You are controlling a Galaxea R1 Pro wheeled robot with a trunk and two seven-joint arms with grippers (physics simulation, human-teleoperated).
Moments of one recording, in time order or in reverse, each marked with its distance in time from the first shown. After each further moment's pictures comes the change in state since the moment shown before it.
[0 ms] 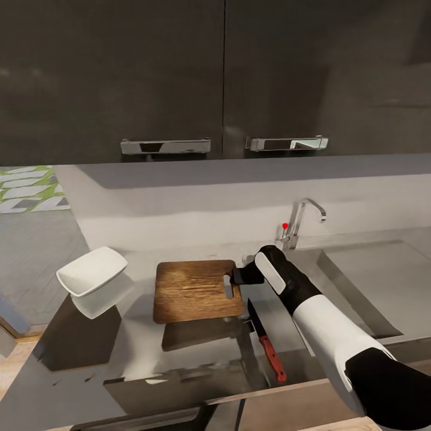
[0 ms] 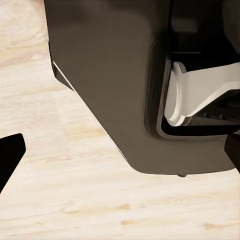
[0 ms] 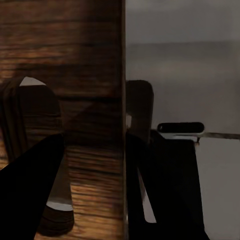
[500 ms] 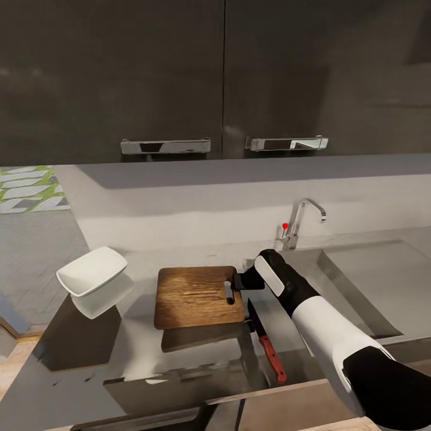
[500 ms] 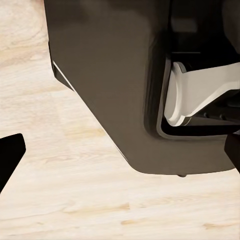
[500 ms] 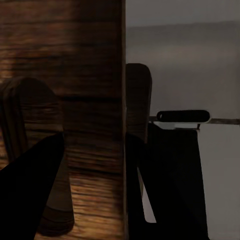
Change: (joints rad) left arm 0.000 0.000 0.000 0.000 0.000 0.000 -0.001; right arm 0.000 0.006 0.001 0.060 -0.004 0.000 0.000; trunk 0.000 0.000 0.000
